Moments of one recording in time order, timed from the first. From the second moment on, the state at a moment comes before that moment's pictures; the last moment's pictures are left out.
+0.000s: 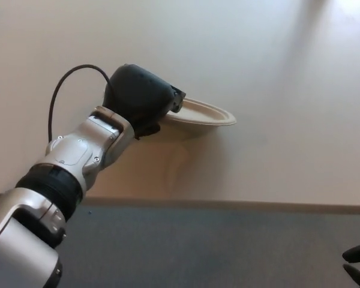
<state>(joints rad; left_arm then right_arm) -0.98 0.31 -0.63 1.03 1.05 -0.21 0.36 -0.41 -0.47 0.12 1.28 -0.27 -0.22 0.06</state>
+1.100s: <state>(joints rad) -1.06 0.22 -0.48 1.10 0.88 -0.07 -0.12 -0.41 -0.47 0.12 1.28 -0.27 -0.22 0.06</state>
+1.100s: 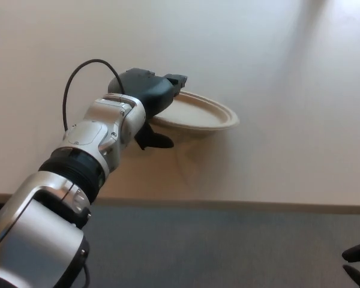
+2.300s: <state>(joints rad) -1.18 0.26 -0.27 1.09 0.64 0.11 -0.70 -0.48 -0.48 0.13 1.28 -0.27 -0.22 0.11</state>
